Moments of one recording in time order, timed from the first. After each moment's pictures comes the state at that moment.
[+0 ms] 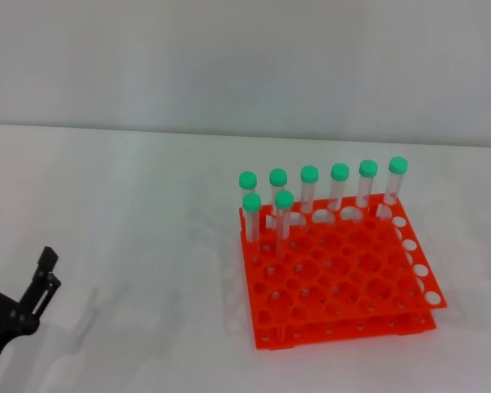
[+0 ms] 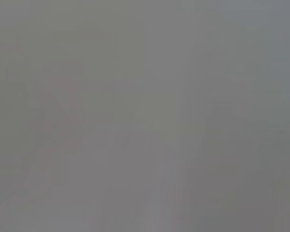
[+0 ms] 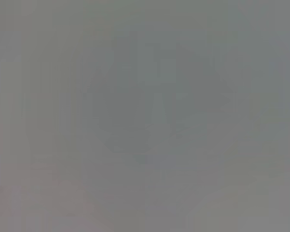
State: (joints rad) left arm -0.21 -2.10 0.84 -0.14 0.74 1.70 -0.21; right arm 0.52 2.03 -1.03 -0.13 -0.31 -1.09 0.21
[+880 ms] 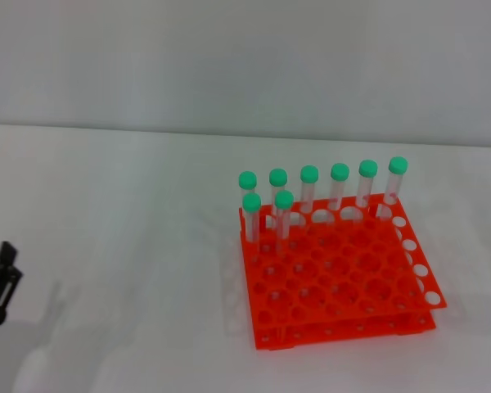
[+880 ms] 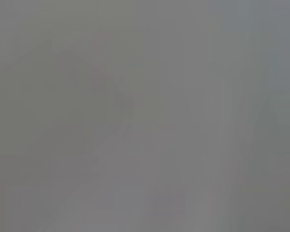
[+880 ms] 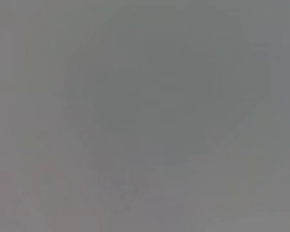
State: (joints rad) left arm -0.23 -2.10 0.81 -0.19 0.60 1.66 -0.26; right arm 0.52 2.03 -1.03 -0.09 -0.29 -1.08 0.21
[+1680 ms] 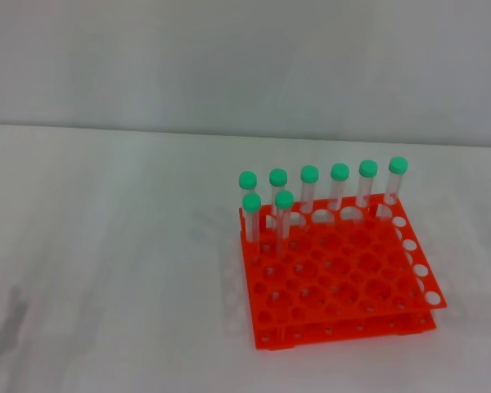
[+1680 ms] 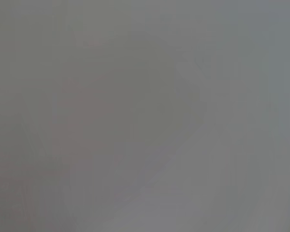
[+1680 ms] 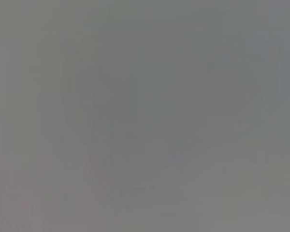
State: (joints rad) left arm -0.23 -2.10 0.81 -0.23 0.45 1.65 -0.41; right arm 0.52 2.03 -1.03 -0.08 -0.29 -1.08 0.22
